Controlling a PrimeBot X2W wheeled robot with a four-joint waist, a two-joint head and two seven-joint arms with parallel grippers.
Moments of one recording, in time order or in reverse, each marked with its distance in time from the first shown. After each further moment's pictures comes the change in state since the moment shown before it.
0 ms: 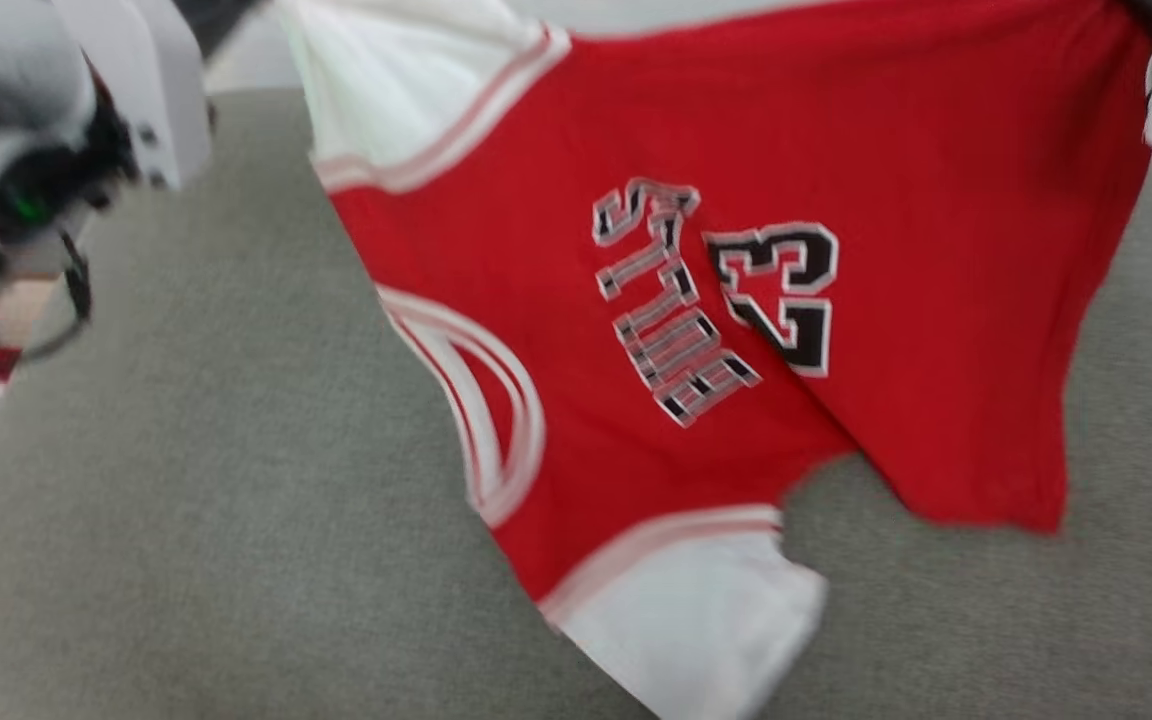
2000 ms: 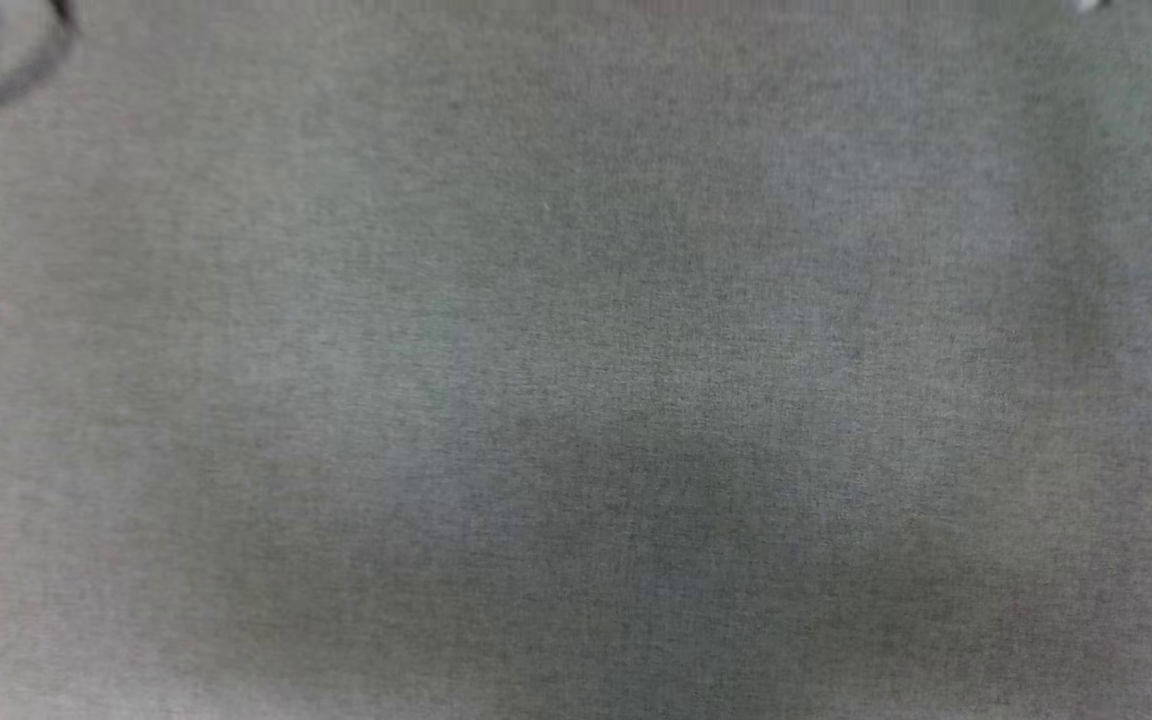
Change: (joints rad) left arm -0.293 -0.270 0.147 0.427 0.234 -0.081 -0.490; right arm -0.264 0.326 -0.291 0.540 -0.651 0.000 -0.751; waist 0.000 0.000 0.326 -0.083
